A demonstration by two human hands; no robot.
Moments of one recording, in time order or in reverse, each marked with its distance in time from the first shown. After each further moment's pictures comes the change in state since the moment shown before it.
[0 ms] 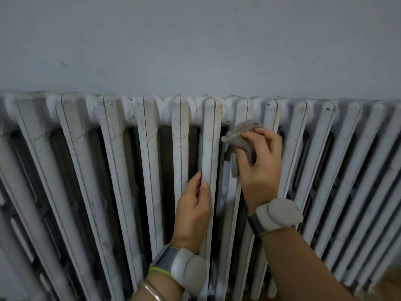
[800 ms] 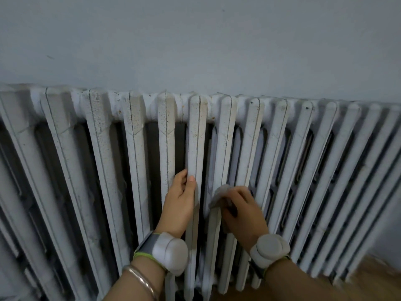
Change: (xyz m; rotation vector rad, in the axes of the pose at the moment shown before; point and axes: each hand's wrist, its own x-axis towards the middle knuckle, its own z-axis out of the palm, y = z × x) left_hand 0.000 0.012 0.001 -0.002 -0.084 -0.120; right_hand -0.088 0.044 -0.041 -0.181 -0.563 0.043
